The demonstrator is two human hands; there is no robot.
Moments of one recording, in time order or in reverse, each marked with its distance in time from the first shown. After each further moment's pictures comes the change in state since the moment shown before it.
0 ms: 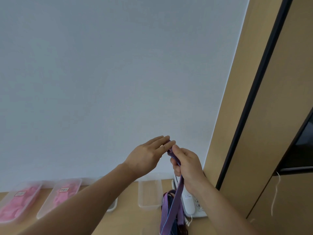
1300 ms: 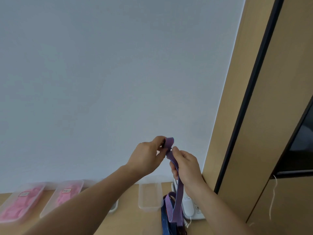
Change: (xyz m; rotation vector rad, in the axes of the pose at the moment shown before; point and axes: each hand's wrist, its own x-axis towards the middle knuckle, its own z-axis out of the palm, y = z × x) left_hand 0.009 0.029 -0.027 -0.299 0.081 -0.444; right_hand -0.022 -0.009 0.007 -0.157 0.035 -0.068
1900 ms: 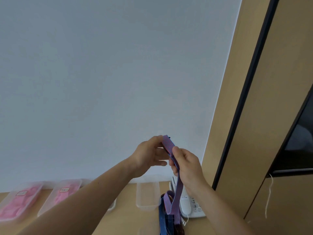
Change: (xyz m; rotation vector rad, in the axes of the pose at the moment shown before) left_hand 0.011 0.014 -0.006 -1.027 -0.394 -0.720; right_hand -0.009 -0.003 -0.008 -0.007 0.013 -0.128
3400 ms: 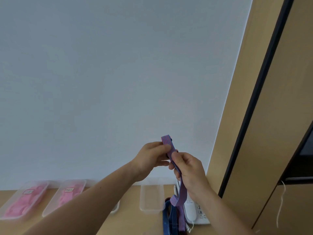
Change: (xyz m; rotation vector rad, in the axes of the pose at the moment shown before) left_hand 0.002 -0.007 -0.005 0.061 0.032 0.104; right_hand 0.012 0.010 0.002 0.058 -0.058 0.029
